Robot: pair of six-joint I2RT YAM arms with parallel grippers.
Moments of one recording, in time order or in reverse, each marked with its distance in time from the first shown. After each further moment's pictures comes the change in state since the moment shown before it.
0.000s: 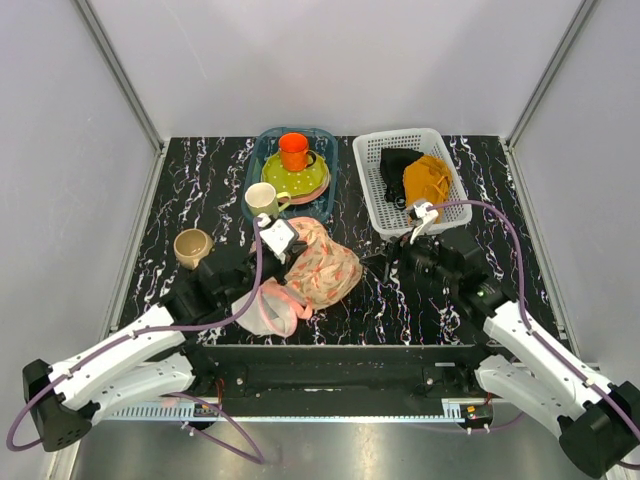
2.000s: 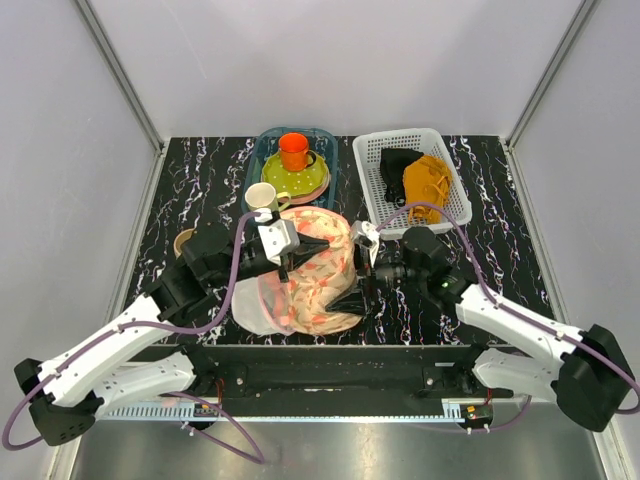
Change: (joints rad) left arm -0.002 0.043 0.237 -0.040 0.412 0.116; right arm 0.206 0.215 0.038 0.267 -0.558 -0.118
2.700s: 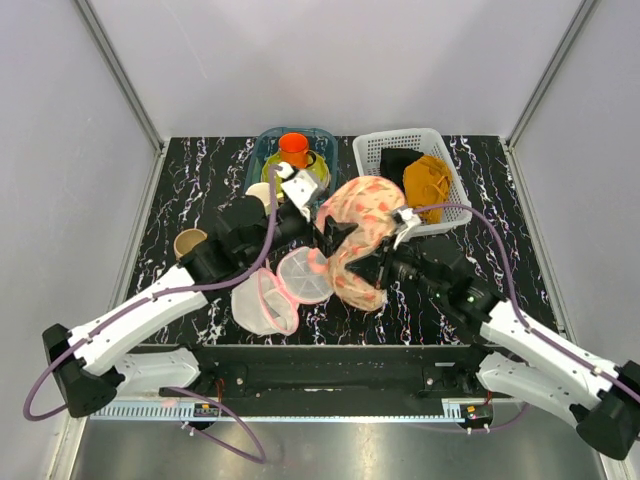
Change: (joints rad) left arm 0.002 0.263 0.142 0.082 -0.234 -0.164; right arm 0.032 -0.163 -0.004 -0.191 0.575 0.317
